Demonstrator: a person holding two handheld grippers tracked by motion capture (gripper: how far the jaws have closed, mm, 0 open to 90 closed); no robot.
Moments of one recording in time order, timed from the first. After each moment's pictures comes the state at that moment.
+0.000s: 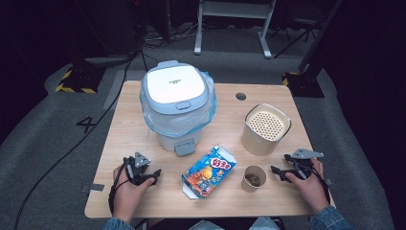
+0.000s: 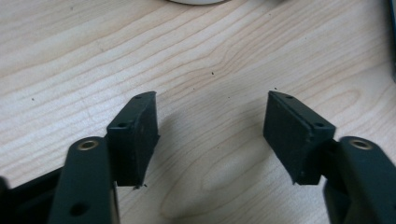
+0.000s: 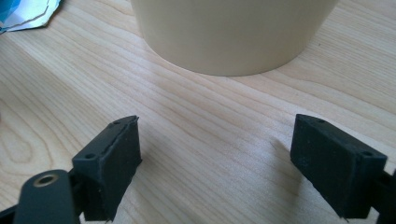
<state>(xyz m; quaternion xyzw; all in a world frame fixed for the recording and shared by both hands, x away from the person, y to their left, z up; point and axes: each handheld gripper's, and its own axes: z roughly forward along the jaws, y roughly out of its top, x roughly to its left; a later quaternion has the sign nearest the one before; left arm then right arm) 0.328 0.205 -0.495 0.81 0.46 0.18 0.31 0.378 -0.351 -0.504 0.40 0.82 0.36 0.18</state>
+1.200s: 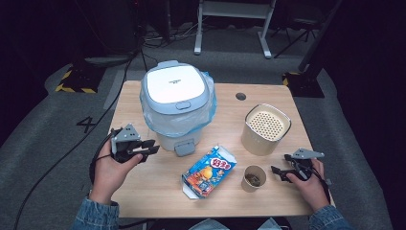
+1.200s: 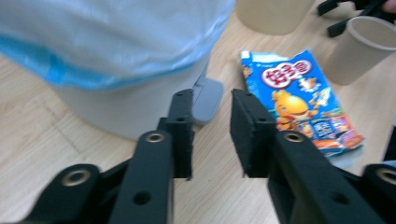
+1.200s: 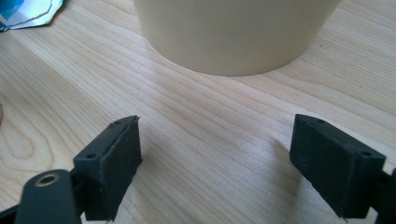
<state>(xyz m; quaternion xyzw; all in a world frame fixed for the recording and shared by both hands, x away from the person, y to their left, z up) 0.344 0.219 -0.370 0.83 0.33 0.12 0.43 0.378 -0.353 -0.504 0.40 0.82 0.36 0.18</state>
